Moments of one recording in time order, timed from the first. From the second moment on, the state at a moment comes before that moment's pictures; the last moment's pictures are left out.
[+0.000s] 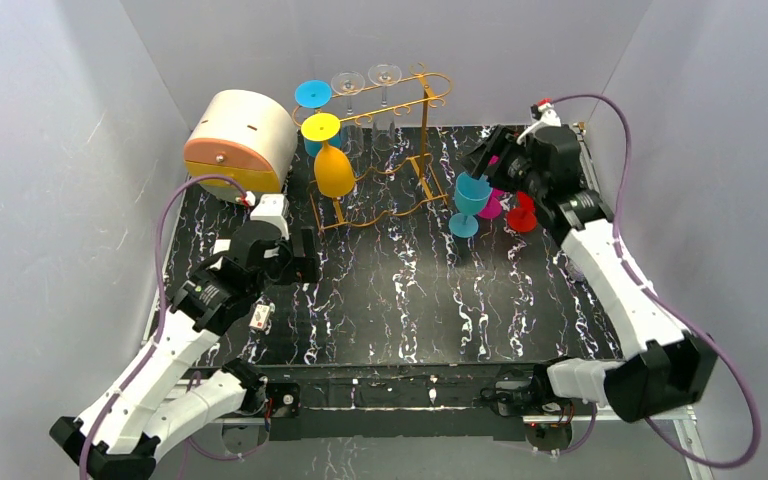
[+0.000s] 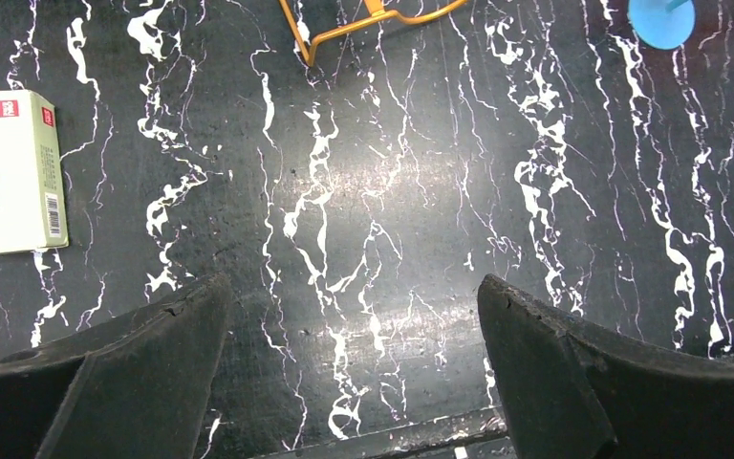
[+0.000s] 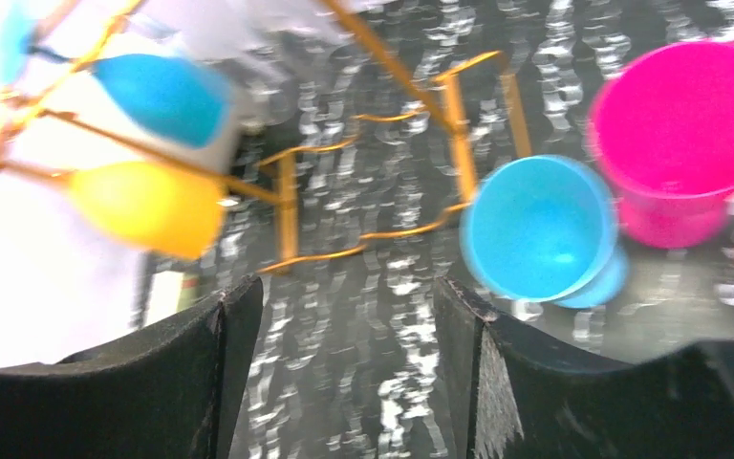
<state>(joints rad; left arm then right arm) -0.60 0.80 0.95 -0.81 -0.28 -0.40 0.32 1.31 1.31 -0.41 -0.08 0.54</state>
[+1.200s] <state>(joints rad) -0.10 1.20 1.24 -0.25 0.25 -0.86 0.60 1.05 0.87 0.11 -0.18 0.99</state>
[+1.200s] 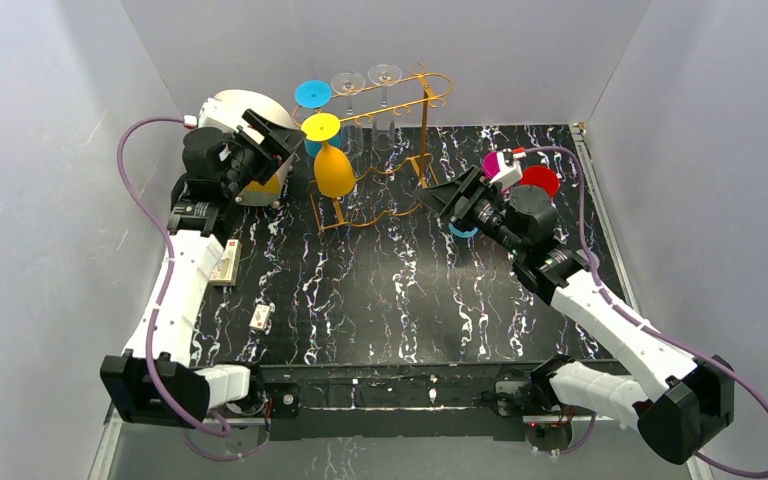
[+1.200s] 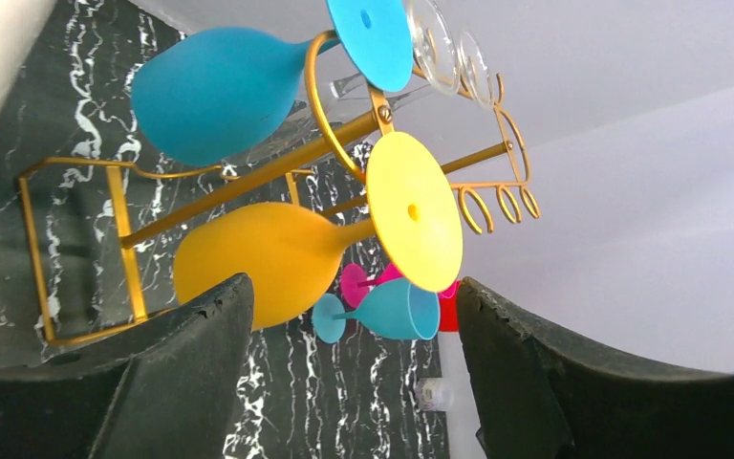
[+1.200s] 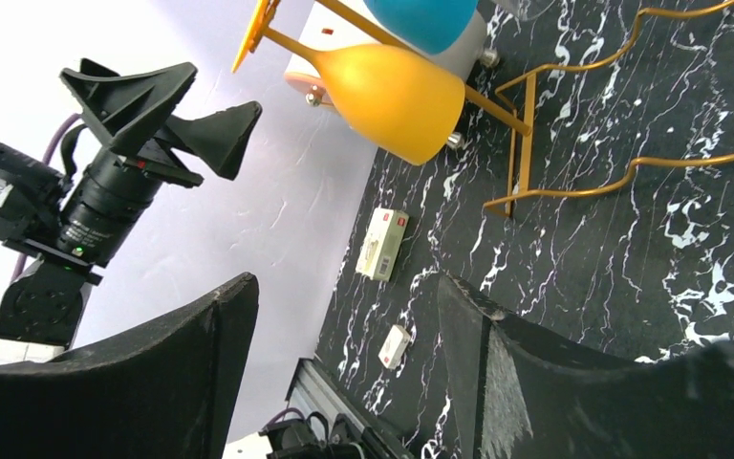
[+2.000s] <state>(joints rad) -0.10 1.38 1.31 -0.10 0.33 -0.96 0.60 0.99 0.87 0.06 -0.06 0.97</state>
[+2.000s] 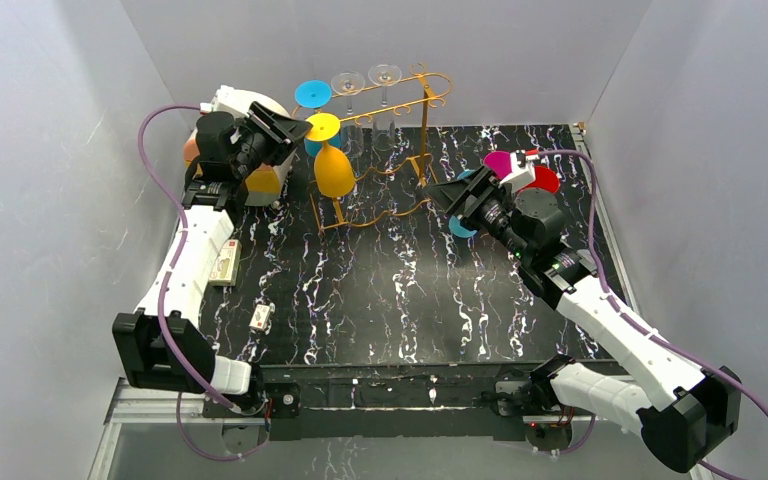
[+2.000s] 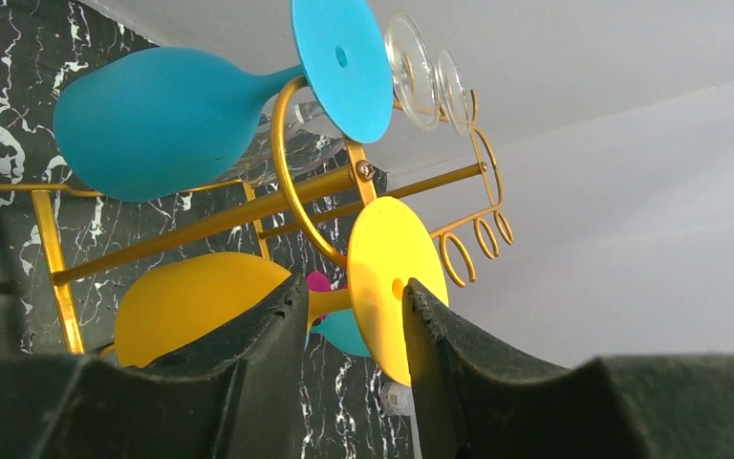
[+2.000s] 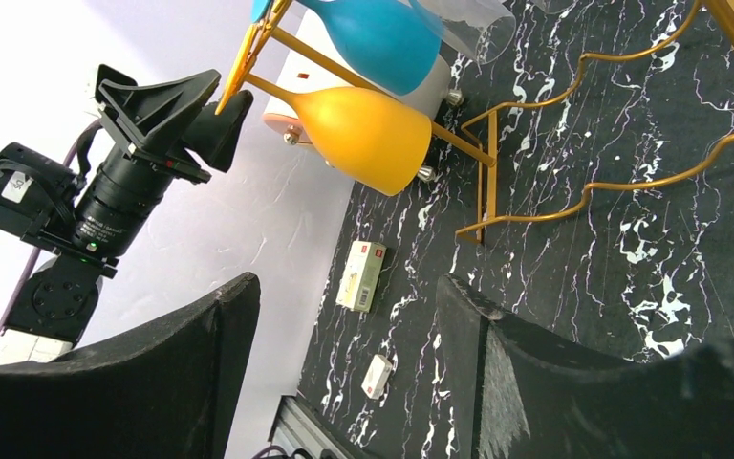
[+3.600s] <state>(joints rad) -0.10 1.34 1.19 0.13 0.43 -1.24 0.60 0.97 0.85 0.04 0.00 0.97</state>
